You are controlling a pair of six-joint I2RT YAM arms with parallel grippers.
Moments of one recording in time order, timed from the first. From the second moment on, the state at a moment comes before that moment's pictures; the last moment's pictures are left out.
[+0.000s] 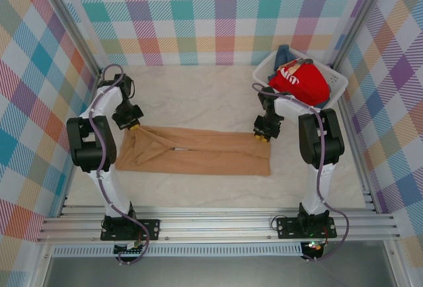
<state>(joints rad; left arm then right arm) 0.07 1.96 1.58 -1.11 -0.02 -0.48 0.29 2.02 1.40 -0.92 -0.14 0.72</state>
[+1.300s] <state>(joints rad) -0.02 1.60 1.26 -0.96 0.03 -0.44 0.29 1.89 1.41 -0.89 -0.13 0.65</state>
